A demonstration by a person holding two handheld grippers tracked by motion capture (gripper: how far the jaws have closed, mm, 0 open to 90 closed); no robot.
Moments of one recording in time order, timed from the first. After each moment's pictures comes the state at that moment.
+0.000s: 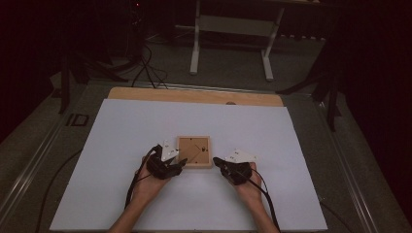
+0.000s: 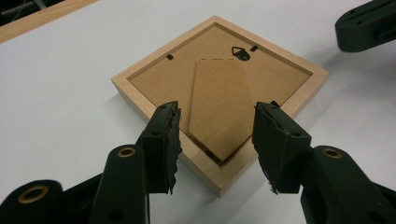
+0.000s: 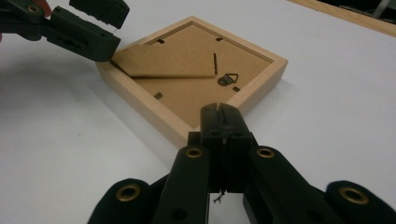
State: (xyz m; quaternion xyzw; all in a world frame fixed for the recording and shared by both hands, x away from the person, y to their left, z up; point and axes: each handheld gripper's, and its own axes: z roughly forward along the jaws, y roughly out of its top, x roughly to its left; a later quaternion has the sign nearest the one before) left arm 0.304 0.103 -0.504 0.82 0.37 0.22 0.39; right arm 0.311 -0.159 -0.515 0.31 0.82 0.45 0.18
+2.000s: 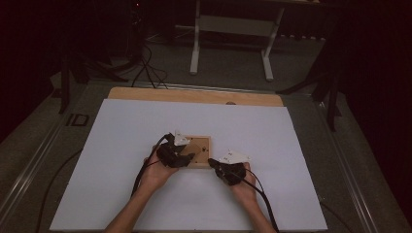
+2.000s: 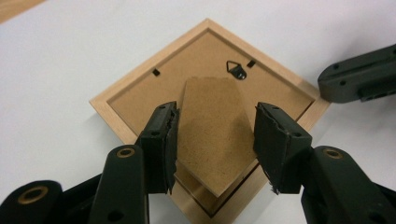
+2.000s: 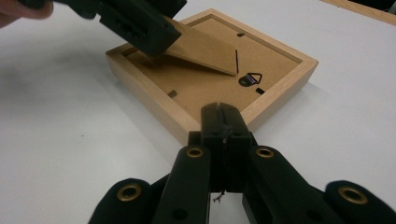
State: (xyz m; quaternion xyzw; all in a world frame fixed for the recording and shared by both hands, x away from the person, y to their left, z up) left arm 0.339 0.079 -0.487 0.85 0.36 0.17 0.35; right arm 0.314 -0.145 -0.525 0.30 0.82 0.45 0.18
